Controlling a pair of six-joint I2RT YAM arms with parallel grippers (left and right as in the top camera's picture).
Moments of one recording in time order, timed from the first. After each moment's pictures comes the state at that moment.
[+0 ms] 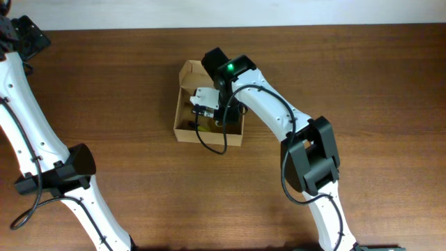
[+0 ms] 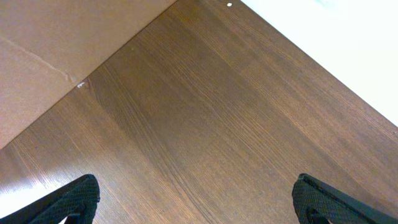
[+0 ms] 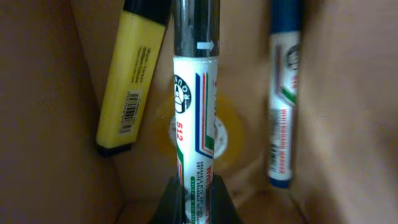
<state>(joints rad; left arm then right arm) 0.34 2.28 3.02 -1.69 -0.30 -0.36 0.56 2.35 2.09 -1.22 -0.08 -0.79</state>
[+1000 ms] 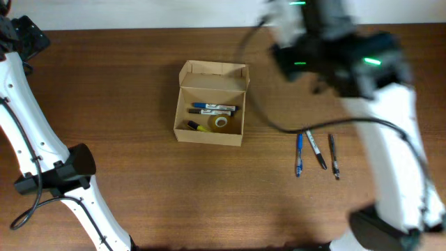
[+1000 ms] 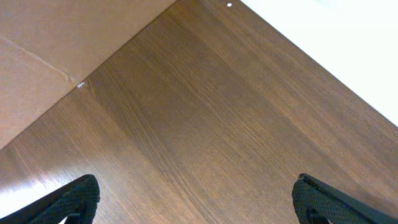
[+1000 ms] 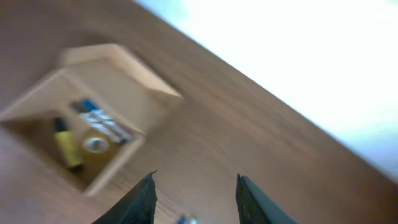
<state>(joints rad) 0.34 2.28 3.02 -1.69 -0.30 -0.36 0.32 1.72 2.25 -1.32 0.09 -0.28</state>
